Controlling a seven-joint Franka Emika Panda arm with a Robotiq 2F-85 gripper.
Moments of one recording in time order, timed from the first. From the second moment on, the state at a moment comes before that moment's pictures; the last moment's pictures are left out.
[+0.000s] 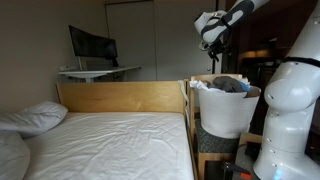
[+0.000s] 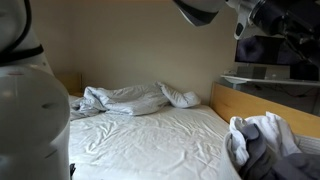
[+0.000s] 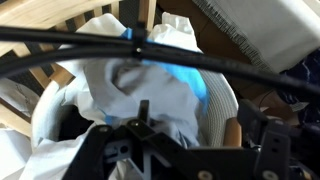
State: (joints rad) arm -0.28 -0.31 -0.37 -2.15 -0.95 1.84 -1.76
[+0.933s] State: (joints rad) arm -0.14 -0.33 -0.25 -2.05 -0.85 1.83 -1.68
